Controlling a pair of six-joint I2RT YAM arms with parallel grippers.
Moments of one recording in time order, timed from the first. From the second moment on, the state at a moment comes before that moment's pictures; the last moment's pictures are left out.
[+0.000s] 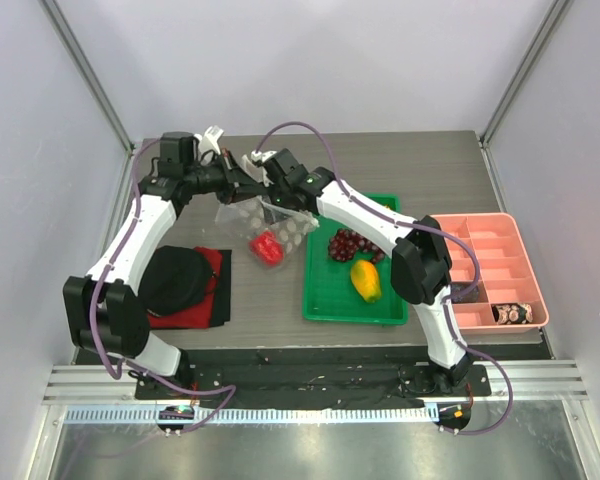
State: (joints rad) left arm -0.17 1.51 1.35 -0.44 0.80 -0.74; right arm 0.79 2.13 1.96 -0.66 -0.03 0.24
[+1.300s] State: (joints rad) left arm -0.29 1.47 1.16 -0.34 0.73 -0.73; right arm 0.85 1.96 1.62 -0.66 0.01 0.35
